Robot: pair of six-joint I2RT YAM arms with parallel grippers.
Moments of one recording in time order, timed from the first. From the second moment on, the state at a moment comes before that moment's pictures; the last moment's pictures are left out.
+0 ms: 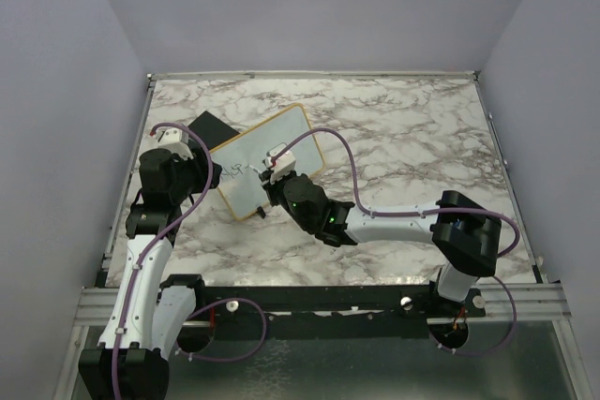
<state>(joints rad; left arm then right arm) 0.00 0.78 0.68 -0.34 0.24 -0.28 1.18 1.73 1.05 0.54 0.54 0.06</state>
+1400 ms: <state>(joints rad) 0.00 0.78 0.68 -0.34 0.24 -0.28 1.18 1.74 1.06 0.55 0.50 0.07</state>
